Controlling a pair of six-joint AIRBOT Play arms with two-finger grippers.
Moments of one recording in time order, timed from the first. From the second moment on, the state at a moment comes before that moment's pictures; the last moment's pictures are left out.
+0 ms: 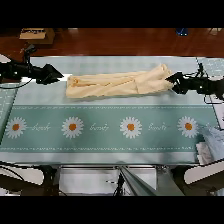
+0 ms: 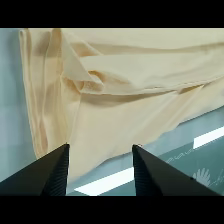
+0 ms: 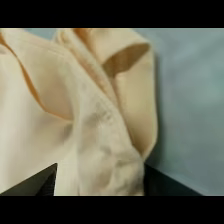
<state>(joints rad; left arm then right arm) 0.25 -1.70 1.45 0.76 -1.23 -1.16 -0.33 -1.78 1.22 -0.58 0.85 1.23</state>
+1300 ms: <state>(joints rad) -0.41 -1.75 1.45 0.31 -1.11 -1.15 -0.20 -1.04 1.27 -0.94 1.29 1.40</state>
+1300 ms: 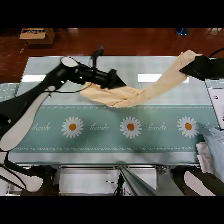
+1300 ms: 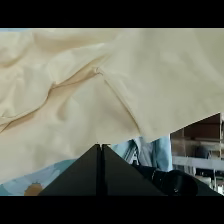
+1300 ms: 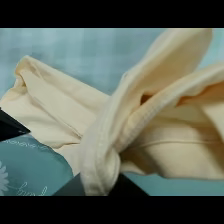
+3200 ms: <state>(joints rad) 0.20 -1.11 1.45 0.27 -1.19 -1.14 0.45 -1.21 1.08 -1.11 0.81 1.64</state>
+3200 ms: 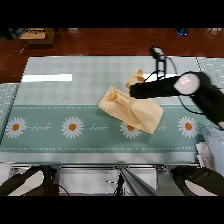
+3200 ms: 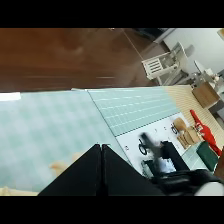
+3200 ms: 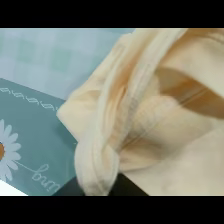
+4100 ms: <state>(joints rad) 0.11 -1.02 1.45 0.43 -1.28 -1.14 0.20 -1.13 1.05 -1.43 1.00 1.65</state>
